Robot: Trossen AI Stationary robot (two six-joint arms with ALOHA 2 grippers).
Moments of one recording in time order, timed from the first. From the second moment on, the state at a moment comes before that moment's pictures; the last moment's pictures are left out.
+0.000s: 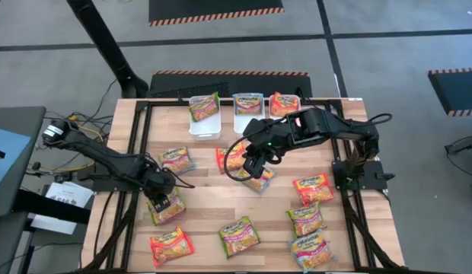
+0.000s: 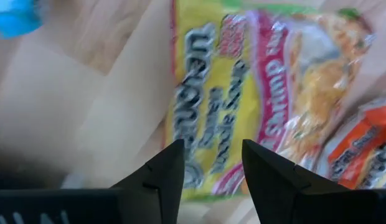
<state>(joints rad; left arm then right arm) -0.38 1.03 0.53 -0.79 0.18 -1.06 0.14 1.85 2.33 -1.34 0.19 0.60</state>
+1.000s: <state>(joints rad) -0.38 1.02 0.36 -0.45 0.12 -1.12 0.12 1.85 2.33 -1.29 0.19 0.59</state>
